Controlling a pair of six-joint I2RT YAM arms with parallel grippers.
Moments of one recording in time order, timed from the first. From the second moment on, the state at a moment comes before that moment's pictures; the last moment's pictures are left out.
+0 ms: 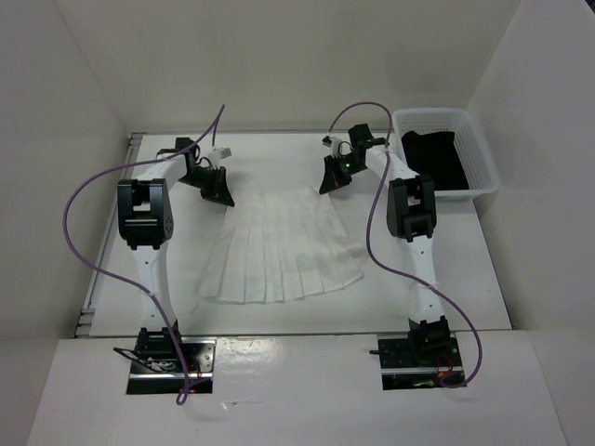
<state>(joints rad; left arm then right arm) 0.05 2.34 1.83 -0.81 0.78 0.29 0.20 2.54 2.16 -0.76 -0.77 -0.20</state>
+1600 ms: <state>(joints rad) -0.11 1.37 1.63 -1.05 0.75 0.41 0.12 1.36 1.64 -1.03 -0.84 -0.45</state>
